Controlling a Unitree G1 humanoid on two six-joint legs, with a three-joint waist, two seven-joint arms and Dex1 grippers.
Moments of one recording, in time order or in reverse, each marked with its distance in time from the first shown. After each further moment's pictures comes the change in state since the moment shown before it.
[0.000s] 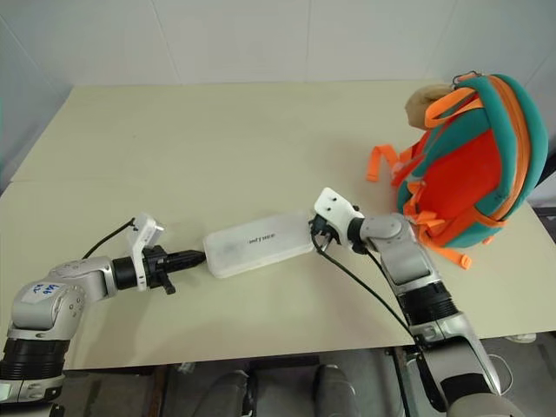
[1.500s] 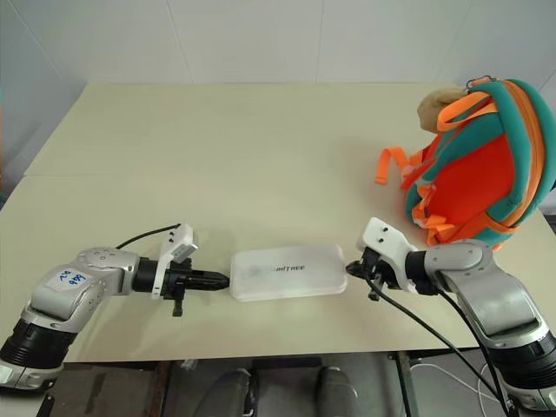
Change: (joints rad) left arm -0.088 0.106 -0.269 -0.075 0.014 -0.003 -0.211; right arm 0.306 -0.398 -0.149 -0.529 0.297 0.375 0.126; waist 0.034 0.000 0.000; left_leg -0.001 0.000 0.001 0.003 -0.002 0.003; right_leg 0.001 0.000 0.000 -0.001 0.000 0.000
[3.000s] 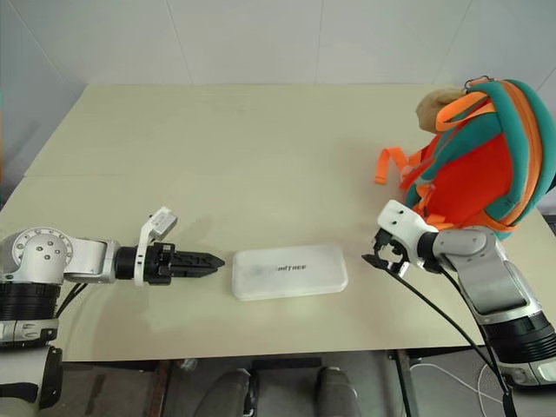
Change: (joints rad) left arm -0.242 -0.041 0.241 0.396 -0.644 0.766 0.489; right arm -0.081 0.020 0.032 0.277 -0.187 -0.217 -0.135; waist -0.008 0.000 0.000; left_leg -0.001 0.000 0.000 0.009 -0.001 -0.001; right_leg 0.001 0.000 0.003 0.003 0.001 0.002
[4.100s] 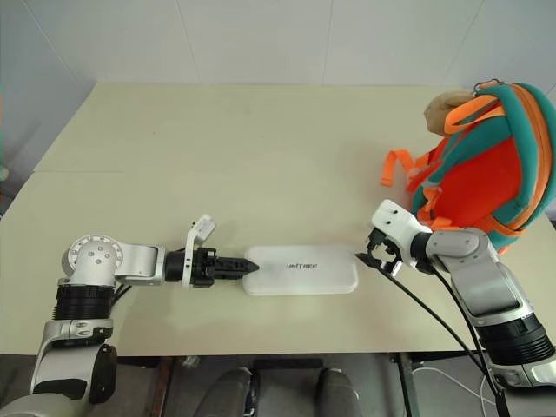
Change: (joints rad) left arm -0.015 -0.281 0.071 -0.001 0.048 0.000 0.195; right arm 0.004 0.031 0.000 -0.035 0.000 0.027 -0.031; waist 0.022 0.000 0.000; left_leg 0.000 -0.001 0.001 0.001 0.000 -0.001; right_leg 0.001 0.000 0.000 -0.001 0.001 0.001
